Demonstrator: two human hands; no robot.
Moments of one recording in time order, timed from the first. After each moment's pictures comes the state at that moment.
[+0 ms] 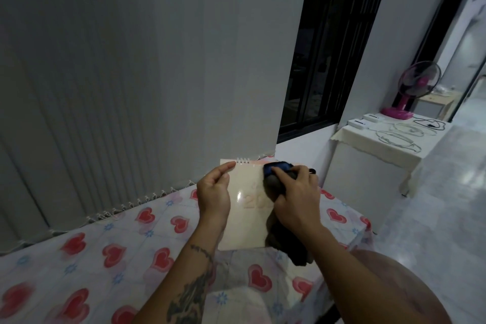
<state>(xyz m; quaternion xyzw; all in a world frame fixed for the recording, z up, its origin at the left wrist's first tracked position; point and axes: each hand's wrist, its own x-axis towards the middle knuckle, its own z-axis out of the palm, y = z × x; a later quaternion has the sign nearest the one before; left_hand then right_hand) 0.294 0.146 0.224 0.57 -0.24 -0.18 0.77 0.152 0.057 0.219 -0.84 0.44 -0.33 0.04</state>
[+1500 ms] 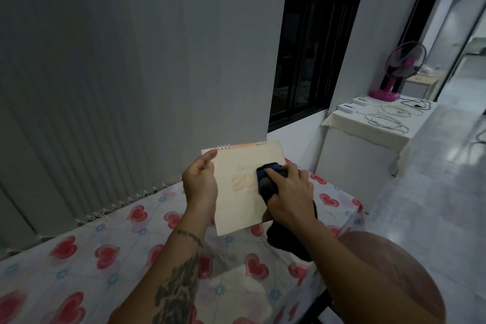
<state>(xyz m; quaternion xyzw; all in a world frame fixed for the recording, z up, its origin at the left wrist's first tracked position) 0.308 0.134 0.228 0.59 -0.15 -0.22 0.76 0.142 0.058 0.208 -0.85 0.44 -0.27 0.03</state>
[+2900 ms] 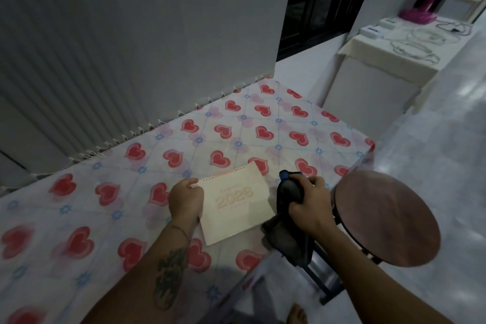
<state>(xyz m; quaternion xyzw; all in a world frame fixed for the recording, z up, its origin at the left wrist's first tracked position) 0.340 0.179 0.043 0.83 -0.09 -0.27 0.48 0.088 0.082 0.081 -0.78 0.53 -0.16 0.28</state>
